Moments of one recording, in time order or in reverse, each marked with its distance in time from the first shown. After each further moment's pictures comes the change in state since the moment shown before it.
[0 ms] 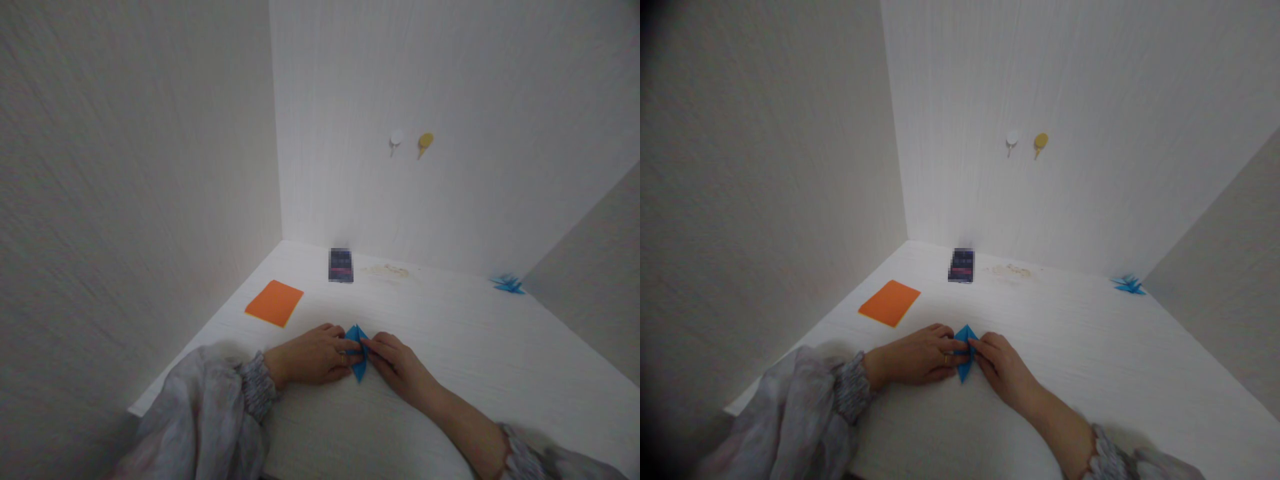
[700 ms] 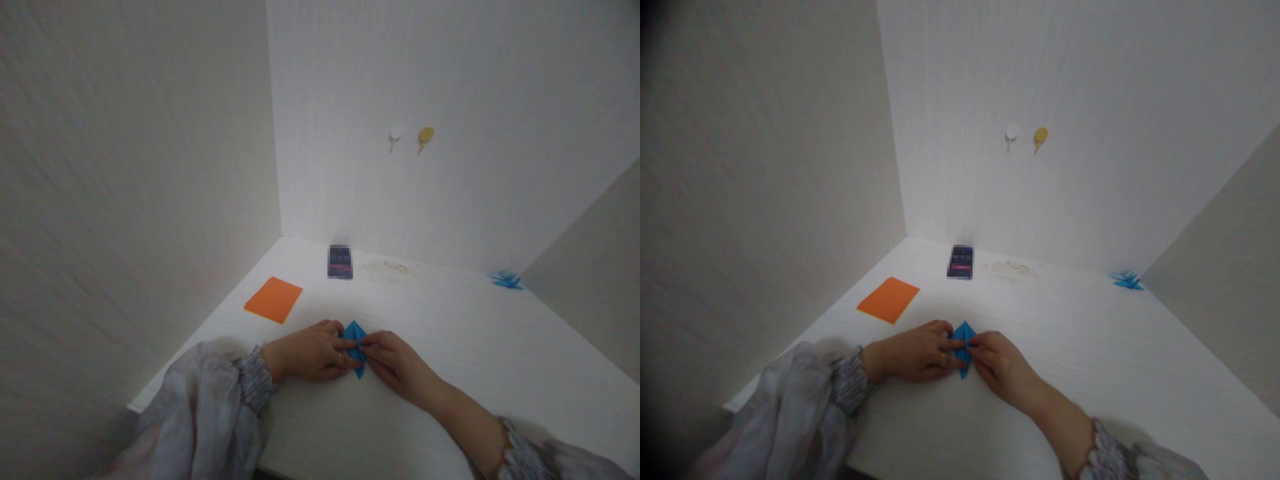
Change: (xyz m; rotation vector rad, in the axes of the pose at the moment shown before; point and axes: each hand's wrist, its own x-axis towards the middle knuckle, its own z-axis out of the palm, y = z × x) left_hand -0.004 -0.004 0.001 -0.075 -0.002 0.090; right_hand -0.005 -0.003 -0.004 -0.101 0.007 -0.154
